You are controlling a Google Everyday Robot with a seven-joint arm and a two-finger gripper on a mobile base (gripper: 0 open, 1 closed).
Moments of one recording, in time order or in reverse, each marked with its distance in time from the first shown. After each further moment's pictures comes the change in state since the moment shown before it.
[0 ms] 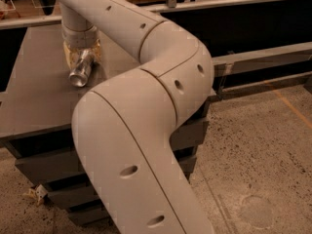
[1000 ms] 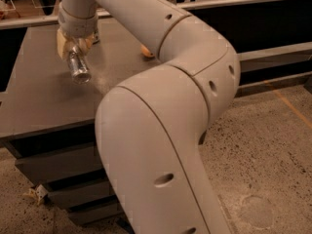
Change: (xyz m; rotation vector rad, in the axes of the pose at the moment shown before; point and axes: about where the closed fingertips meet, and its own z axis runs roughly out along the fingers) arm 0.002 0.029 -0.051 -0.168 -0.081 -0.082
